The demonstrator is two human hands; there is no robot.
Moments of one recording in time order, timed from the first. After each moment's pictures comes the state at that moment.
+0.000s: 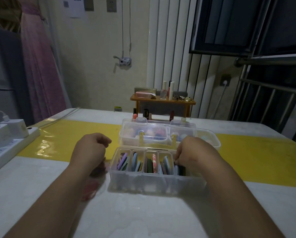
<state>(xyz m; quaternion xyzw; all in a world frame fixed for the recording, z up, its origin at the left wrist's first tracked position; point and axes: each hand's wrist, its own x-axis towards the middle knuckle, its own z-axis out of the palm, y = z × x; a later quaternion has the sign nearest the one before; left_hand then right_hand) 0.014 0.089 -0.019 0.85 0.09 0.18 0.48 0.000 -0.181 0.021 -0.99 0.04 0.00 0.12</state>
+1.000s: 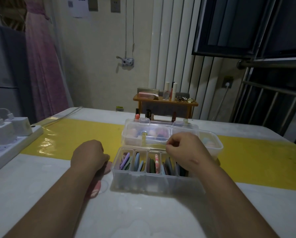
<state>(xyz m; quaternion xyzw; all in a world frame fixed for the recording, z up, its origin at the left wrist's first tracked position) 0.027 0.099 -0.033 0.98 0.13 0.12 0.10 -0.014 -0.170 0.018 -0.94 -0.08 -0.13 0.31</state>
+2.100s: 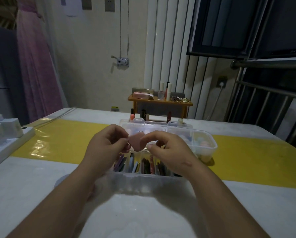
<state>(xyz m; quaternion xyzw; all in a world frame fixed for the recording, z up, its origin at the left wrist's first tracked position) -0.010 0.045 -0.003 0.76 -0.12 0.21 0.60 -0.022 -0.153 0.020 -0.87 -0.21 -0.08 0.44</state>
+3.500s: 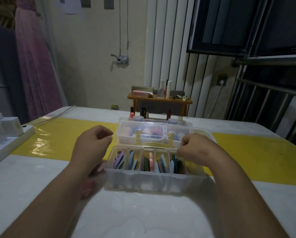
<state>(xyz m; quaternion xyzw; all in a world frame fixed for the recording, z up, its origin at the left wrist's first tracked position) 0.010 0.076 -0.017 0.83 0.00 0.26 0.50 -0.016 -0.204 0.037 -0.97 0.03 -0.01 0.23</state>
